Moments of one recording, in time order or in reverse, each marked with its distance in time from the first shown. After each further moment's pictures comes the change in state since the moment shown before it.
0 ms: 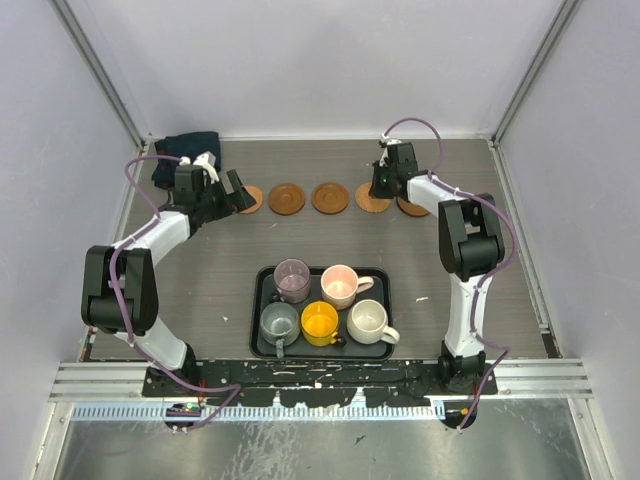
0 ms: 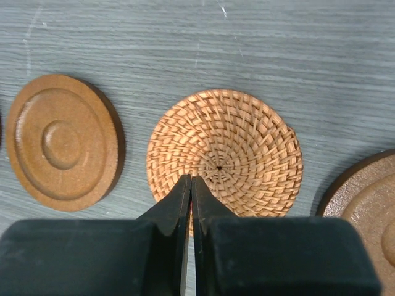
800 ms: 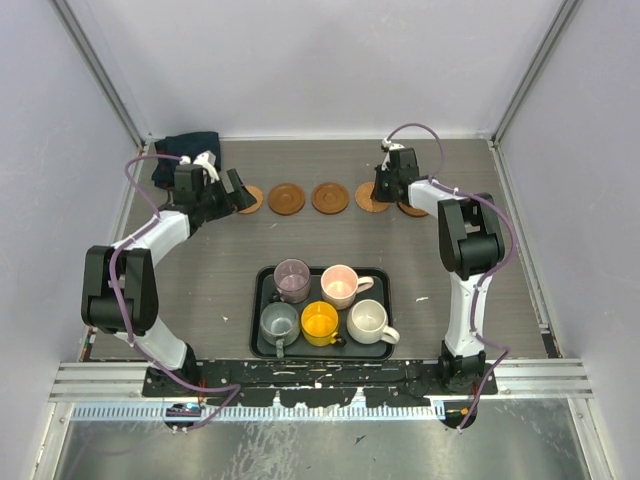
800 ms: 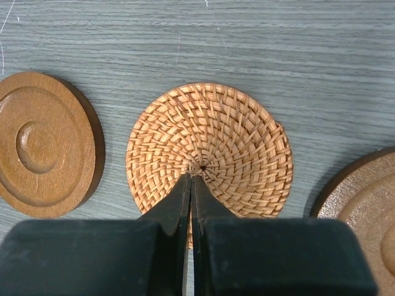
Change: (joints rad) left arm 0.000 0.000 0.005 0.002 0.010 -0.002; right arm -0.011 0.007 -0.048 0.066 0.002 -0.002
